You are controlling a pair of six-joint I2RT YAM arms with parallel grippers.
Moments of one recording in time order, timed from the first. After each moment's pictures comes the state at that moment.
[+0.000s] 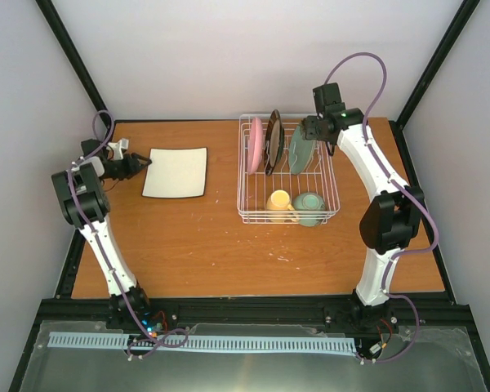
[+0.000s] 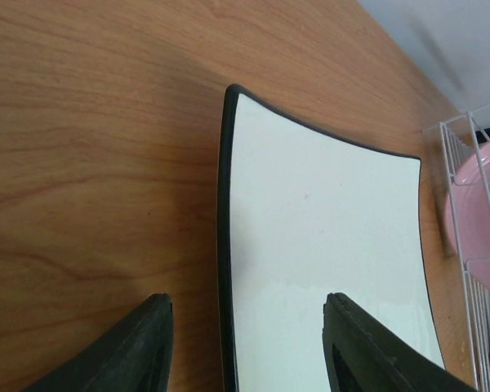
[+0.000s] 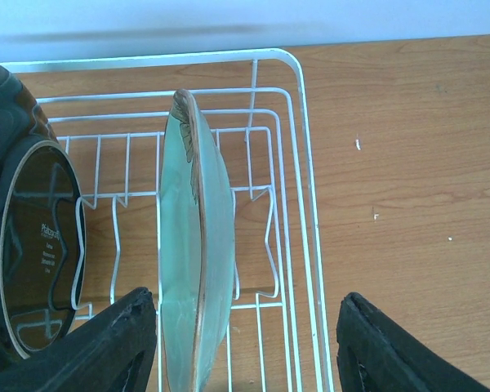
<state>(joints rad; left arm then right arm) 0.42 2.32 1.64 -0.41 0.93 0.02 0.27 1.92 1.90 -0.86 0.24 0.25</state>
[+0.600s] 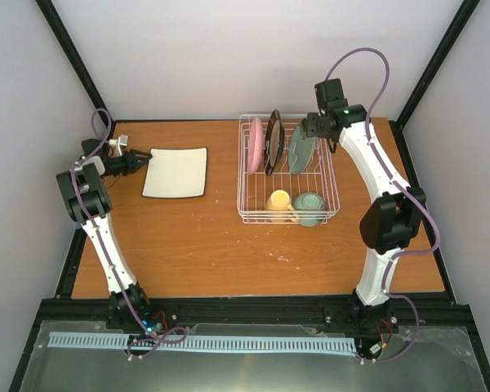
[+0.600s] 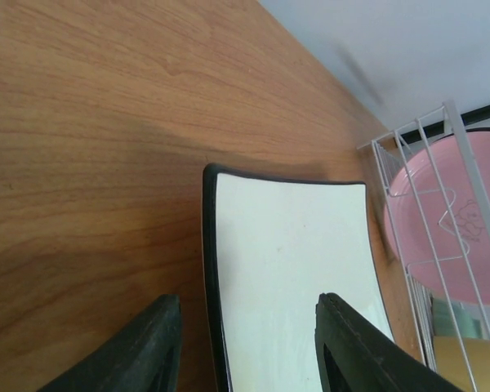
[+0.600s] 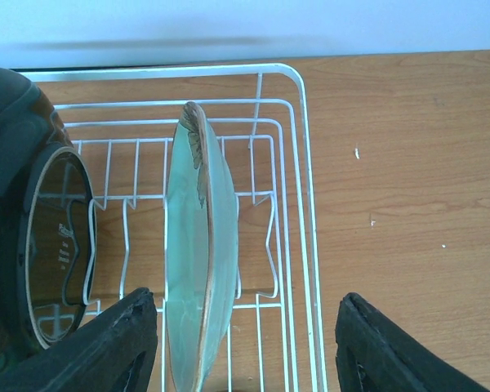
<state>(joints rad) 0.43 2.50 1.82 -0.39 1.15 0.00 0.27 1.92 1.95 -0.90 0.22 0.23</state>
